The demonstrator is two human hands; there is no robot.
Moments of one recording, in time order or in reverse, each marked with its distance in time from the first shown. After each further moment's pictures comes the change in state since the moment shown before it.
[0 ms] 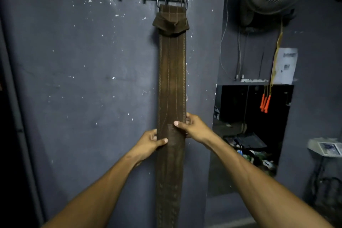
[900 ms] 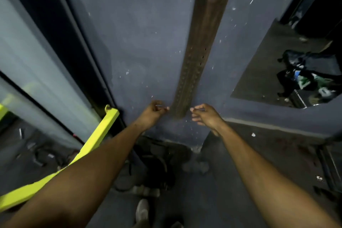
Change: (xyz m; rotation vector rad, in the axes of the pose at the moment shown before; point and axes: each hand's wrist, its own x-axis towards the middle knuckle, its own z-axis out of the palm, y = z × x) left_hand -0.225 -0.202 0.081 0.128 0.481 -0.642; right_hand -0.171 0.283 0.069 -0.074 -0.285 0.715
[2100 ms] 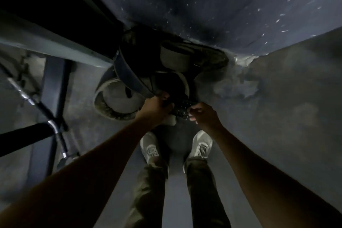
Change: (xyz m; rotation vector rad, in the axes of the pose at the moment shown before) left_hand 0.180 -0.588 0.068 0.477 -0.312 -0.549; right_hand 0.272 0.497 0.292 -0.159 -0.251 0.521
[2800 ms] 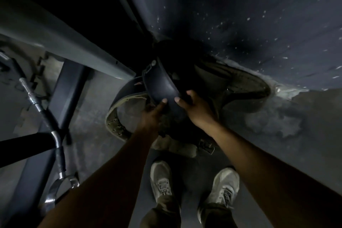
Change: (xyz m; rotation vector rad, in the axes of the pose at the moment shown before) left_hand 0.098 -0.099 -0.028 -1.170 0.268 -0.294; right_hand 0.144 -0.092 0.113 -0.124 -0.067 -0.290
